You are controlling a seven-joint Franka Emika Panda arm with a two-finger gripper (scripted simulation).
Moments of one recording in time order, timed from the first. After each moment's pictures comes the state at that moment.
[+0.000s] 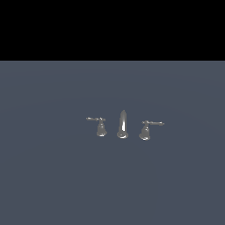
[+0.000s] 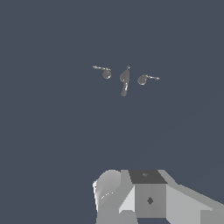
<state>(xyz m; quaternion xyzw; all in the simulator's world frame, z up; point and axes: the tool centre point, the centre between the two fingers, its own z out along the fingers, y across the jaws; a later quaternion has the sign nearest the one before) -0.254 0.005 0.496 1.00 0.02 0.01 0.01</state>
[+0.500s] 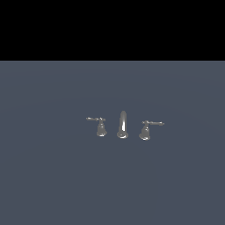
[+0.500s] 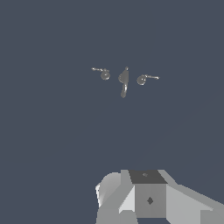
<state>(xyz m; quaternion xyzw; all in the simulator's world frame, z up) -0.246 0.007 0.486 1.00 0.00 0.01 0.01</state>
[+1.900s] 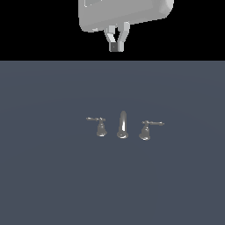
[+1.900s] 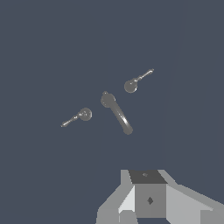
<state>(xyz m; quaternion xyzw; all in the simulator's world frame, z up) -0.115 -0.009 0.318 0.94 -0.34 0.00 0.01</state>
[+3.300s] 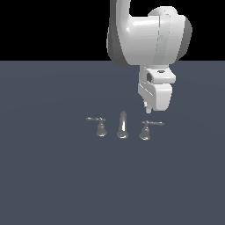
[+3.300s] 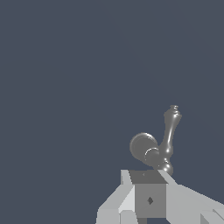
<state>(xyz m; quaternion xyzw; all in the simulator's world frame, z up) -0.010 -0.134 0.118 0.73 -0.68 0.00 0.00</state>
